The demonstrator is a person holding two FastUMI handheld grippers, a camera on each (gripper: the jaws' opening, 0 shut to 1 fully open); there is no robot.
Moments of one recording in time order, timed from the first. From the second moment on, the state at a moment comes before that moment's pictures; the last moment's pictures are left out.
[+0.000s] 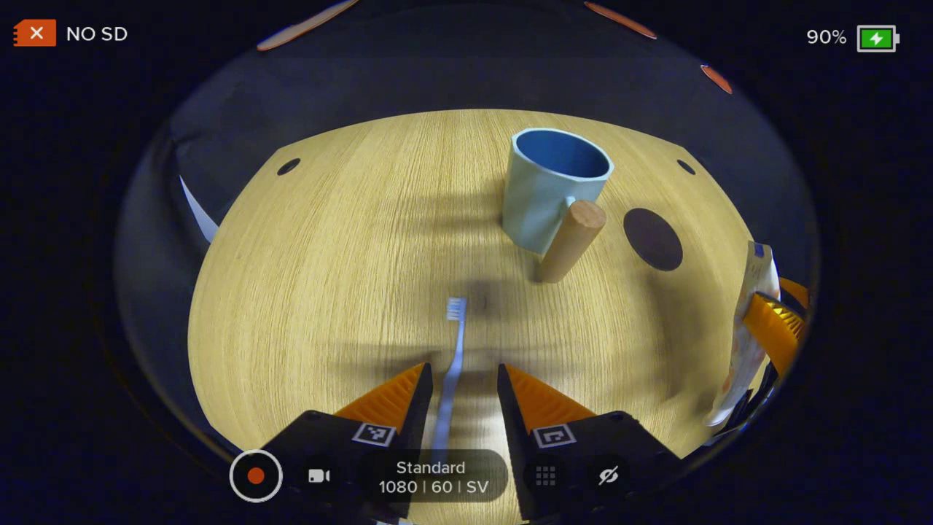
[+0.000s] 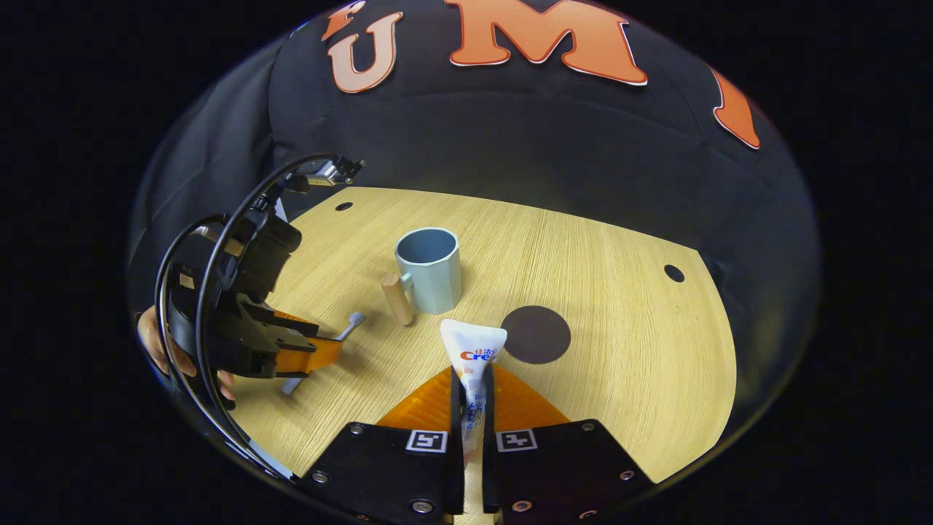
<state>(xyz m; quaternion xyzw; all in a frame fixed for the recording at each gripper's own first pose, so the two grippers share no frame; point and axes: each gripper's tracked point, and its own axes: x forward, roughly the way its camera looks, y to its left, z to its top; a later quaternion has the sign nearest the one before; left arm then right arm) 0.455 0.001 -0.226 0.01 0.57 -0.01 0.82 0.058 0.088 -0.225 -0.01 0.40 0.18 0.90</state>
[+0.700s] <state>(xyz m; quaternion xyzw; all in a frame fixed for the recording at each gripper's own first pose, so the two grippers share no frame) 0.471 0.009 -0.273 -0.01 0.59 0.00 0.81 0.056 0.089 -0.229 -0.02 0.41 0.19 0.89</state>
